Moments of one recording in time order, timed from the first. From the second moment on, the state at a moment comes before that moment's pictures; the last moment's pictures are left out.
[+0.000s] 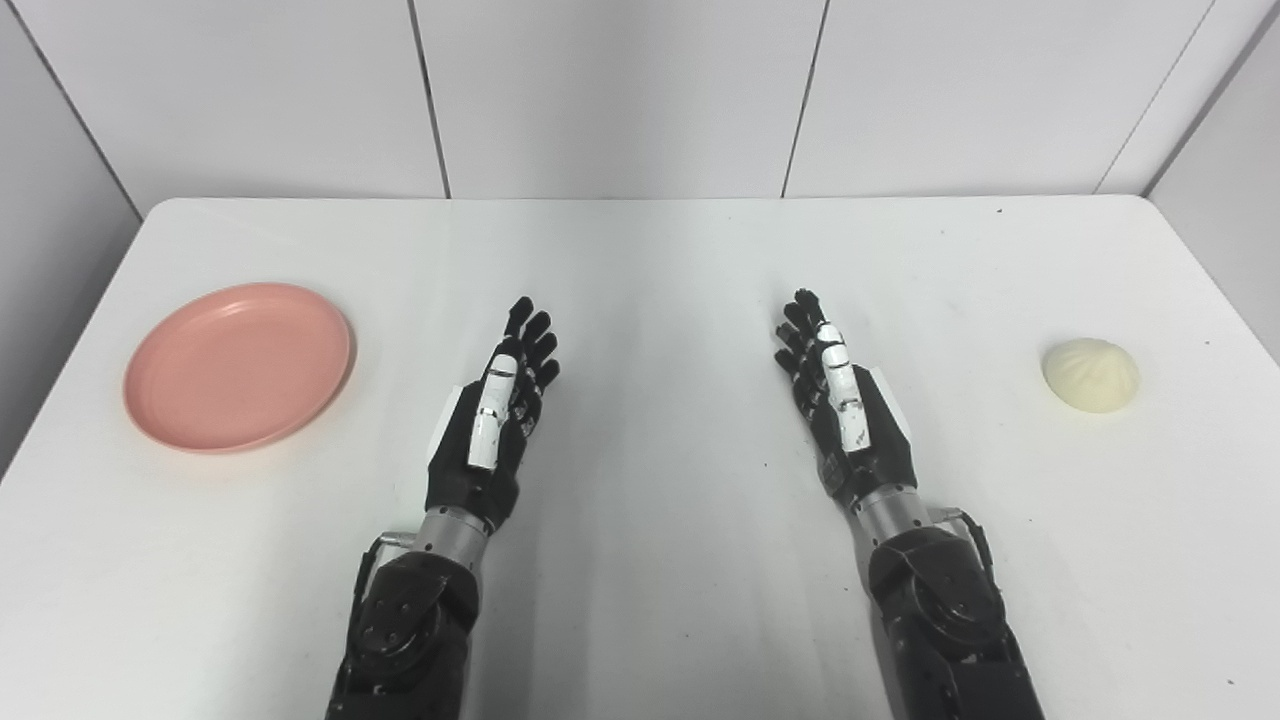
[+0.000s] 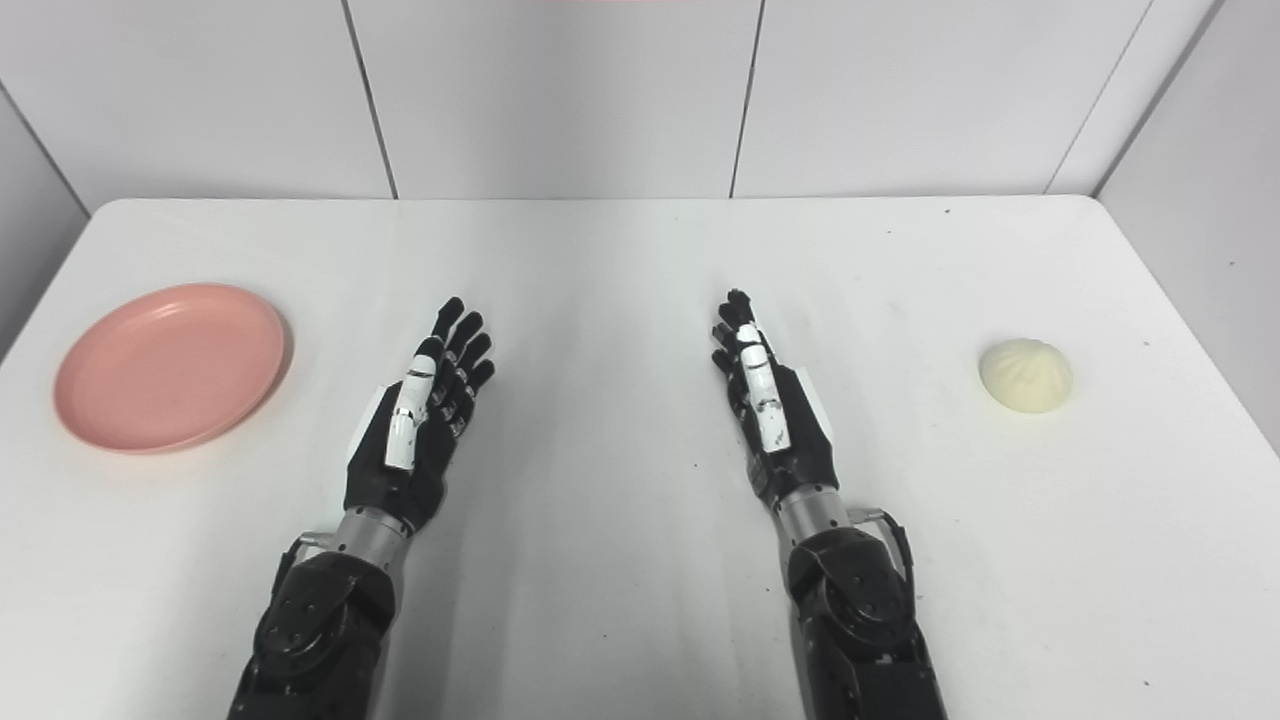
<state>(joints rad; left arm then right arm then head) -0.15 -0.08 -0.09 0.12 -0.15 0.01 -0.17 -0.16 -0.07 -0.03 0.07 0.18 0.02 0.14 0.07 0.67</state>
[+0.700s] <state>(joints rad) -0.15 -0.08 -0.09 0.12 -0.15 0.01 -0.17 -0.16 -0.07 -0.03 0.07 0.18 0.02 0.15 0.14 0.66</state>
